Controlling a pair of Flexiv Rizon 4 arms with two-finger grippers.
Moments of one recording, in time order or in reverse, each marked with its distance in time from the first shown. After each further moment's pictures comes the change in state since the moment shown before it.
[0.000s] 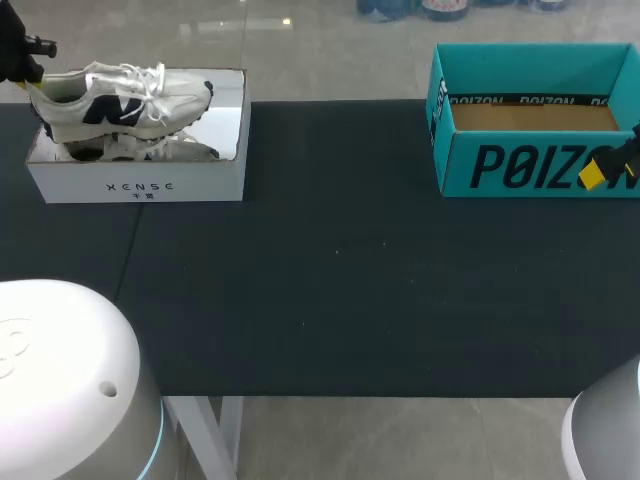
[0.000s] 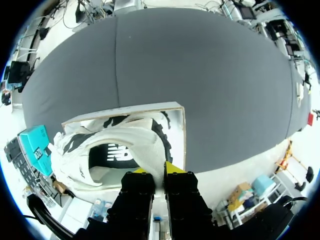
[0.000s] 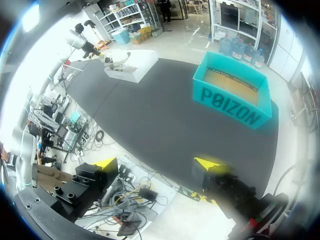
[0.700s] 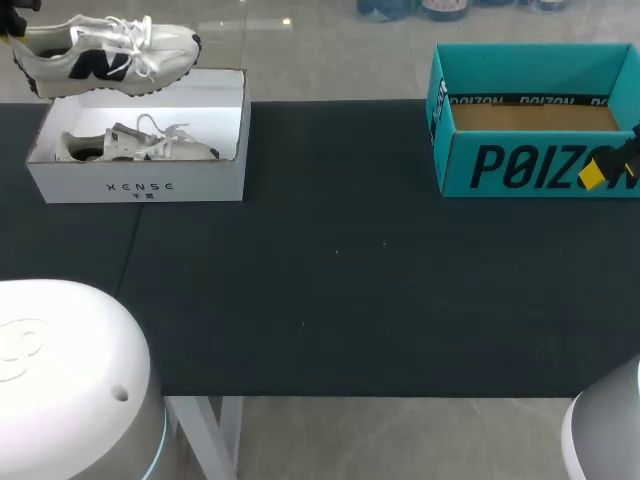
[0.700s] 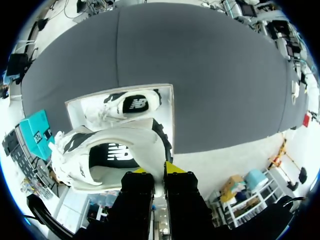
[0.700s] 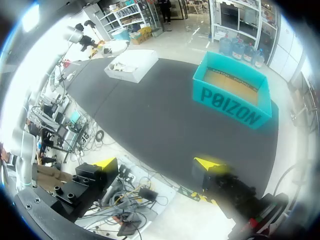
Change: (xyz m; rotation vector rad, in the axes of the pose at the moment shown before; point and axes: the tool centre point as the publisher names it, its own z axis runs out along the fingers) left arm 0.017 0.050 -0.048 -0.094 0.038 -0.030; right arm 0.000 0.000 0.000 0.000 0.000 0.000
